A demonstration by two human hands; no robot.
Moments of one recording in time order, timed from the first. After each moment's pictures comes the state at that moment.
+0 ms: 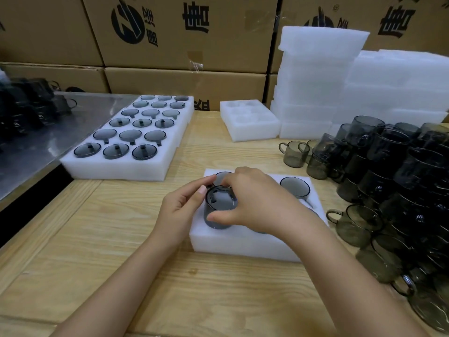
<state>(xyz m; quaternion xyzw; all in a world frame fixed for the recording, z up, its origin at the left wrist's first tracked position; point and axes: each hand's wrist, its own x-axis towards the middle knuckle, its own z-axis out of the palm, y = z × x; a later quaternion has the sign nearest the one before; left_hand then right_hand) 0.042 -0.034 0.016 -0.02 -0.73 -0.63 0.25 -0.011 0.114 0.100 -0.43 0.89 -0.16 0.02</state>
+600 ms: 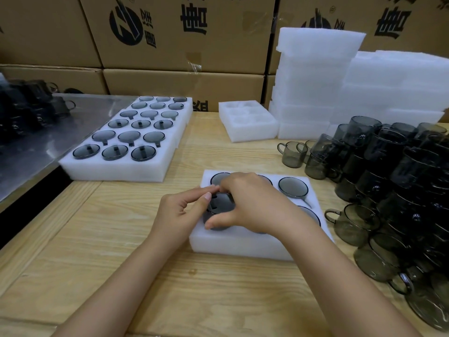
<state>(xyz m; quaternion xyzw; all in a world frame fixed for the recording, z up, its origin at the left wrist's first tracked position) 0.047 -0.034 0.017 0.00 -0.79 -0.56 0.26 -0.017 0.114 0.091 -0.44 0.88 -0.17 0.02</state>
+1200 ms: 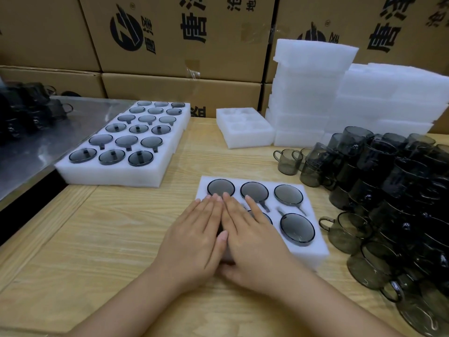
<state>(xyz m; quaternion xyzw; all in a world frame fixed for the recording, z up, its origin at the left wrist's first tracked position) 0.071 -0.001 0.023 -0.07 -0.96 -0.03 0.27 0.011 0.139 0.034 -0.48 0.87 0.03 -0.11</state>
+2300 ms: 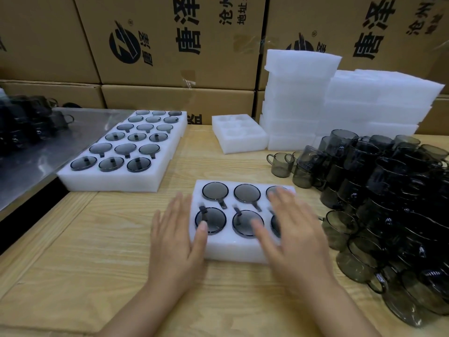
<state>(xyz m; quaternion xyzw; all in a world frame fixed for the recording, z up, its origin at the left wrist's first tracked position) 0.080 0.001 0.006 0.12 -0.92 -0.23 0.28 0.015 0.190 0.042 -0.27 0.91 -0.24 -0.21</state>
